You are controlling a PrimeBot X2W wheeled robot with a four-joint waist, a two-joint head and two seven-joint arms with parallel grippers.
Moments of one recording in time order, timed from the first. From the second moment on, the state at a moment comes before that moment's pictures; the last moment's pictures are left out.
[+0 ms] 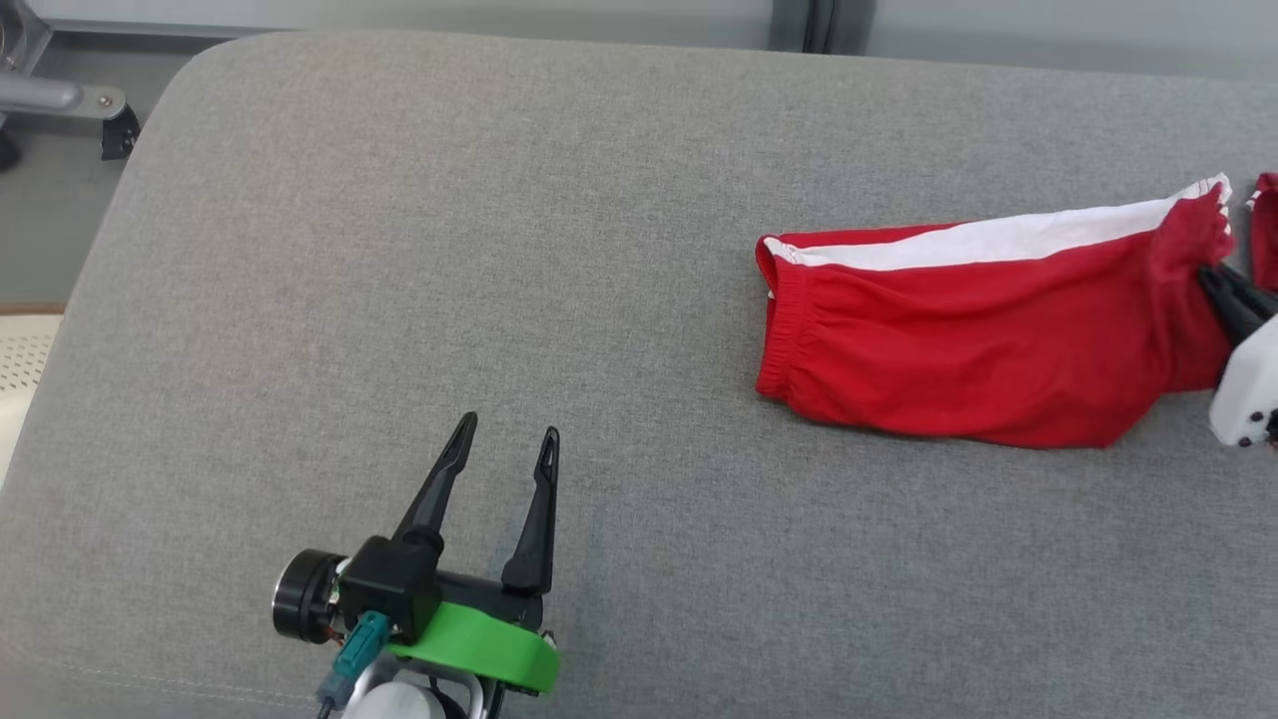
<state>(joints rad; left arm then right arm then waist) -0.09 0.05 -0.33 0.11 -0.20 -0.04 -0.26 -0.68 -0.77 0.70 0.72 0.89 0.13 -0.09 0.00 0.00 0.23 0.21</state>
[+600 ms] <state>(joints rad) -0.05 0.05 -0.35 0.15 -0.21 -0.03 -0.26 -0.67 -0.42 0.72 0.55 0.78 0.13 -0.01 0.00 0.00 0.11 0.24</state>
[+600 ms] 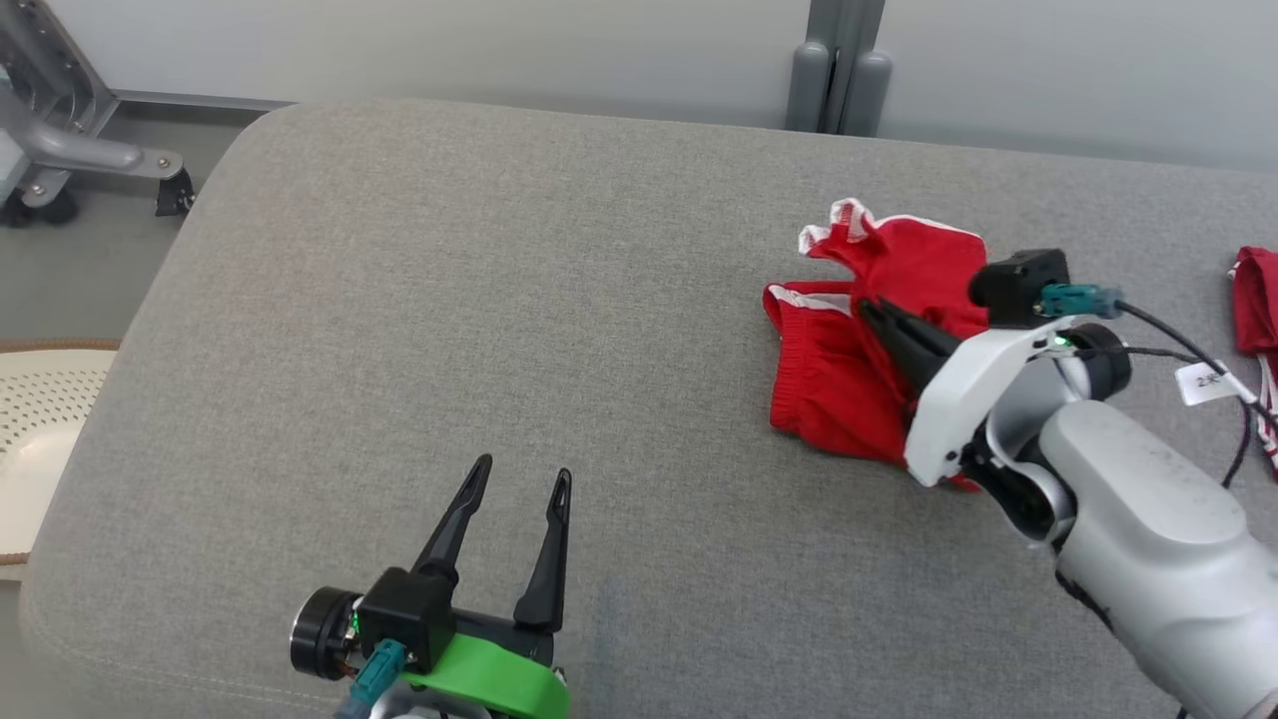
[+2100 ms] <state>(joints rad) 0.24 0.05 -0.12 -0.06 -0.17 0.07 -0.26 0.05 -0.22 0.17 0.13 0.33 0.13 -0.26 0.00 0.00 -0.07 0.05</state>
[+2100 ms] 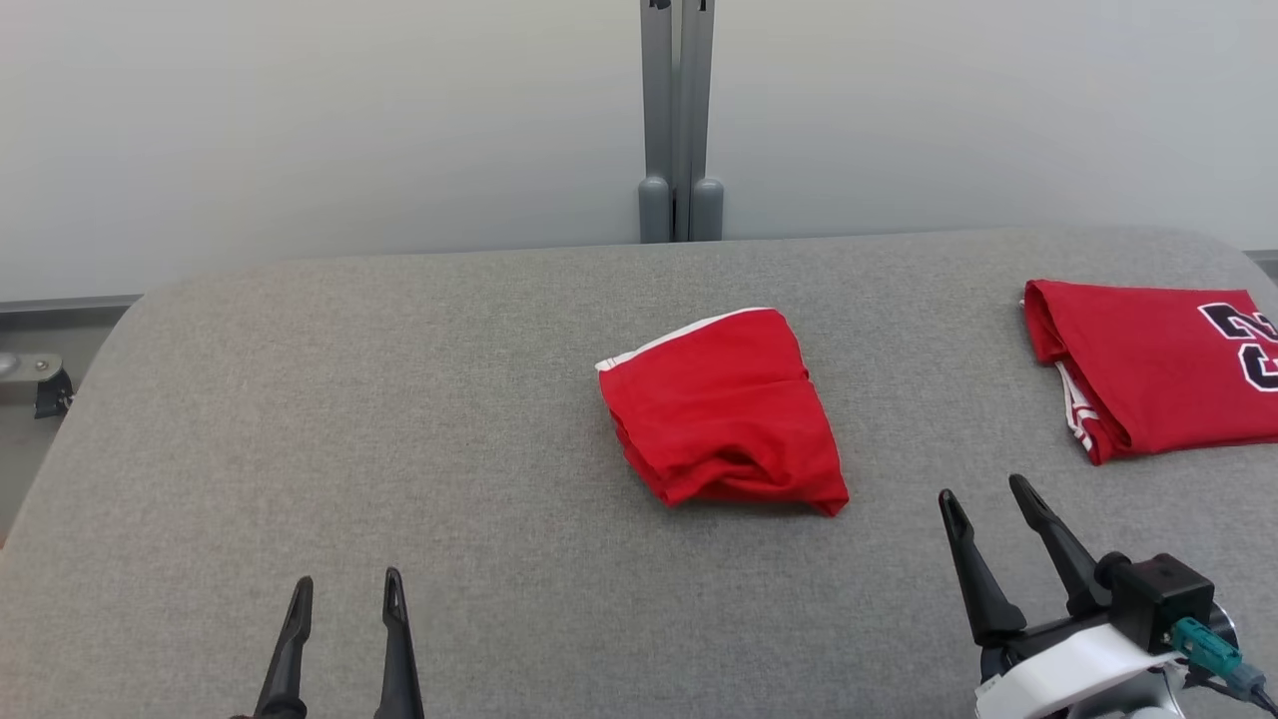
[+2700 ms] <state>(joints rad) 0.32 0.05 -0.13 -0.06 -0.12 0.07 -0.26 0.16 -0.15 0.10 0.07 0.25 0.13 -0.26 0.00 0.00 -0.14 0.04</state>
